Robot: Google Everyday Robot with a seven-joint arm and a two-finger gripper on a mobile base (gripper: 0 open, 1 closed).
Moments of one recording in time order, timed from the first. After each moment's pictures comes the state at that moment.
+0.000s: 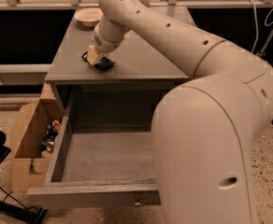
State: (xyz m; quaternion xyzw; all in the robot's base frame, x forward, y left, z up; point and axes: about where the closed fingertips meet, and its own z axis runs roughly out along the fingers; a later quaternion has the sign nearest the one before) arm 0.761 0.135 0.831 -0.41 0.86 0.13 0.27
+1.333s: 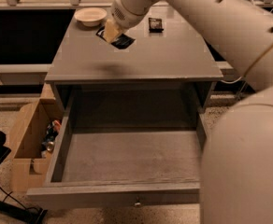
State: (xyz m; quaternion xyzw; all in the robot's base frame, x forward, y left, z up) arm 0.728 0.071 0.932 -0.42 0.84 0.10 0.32
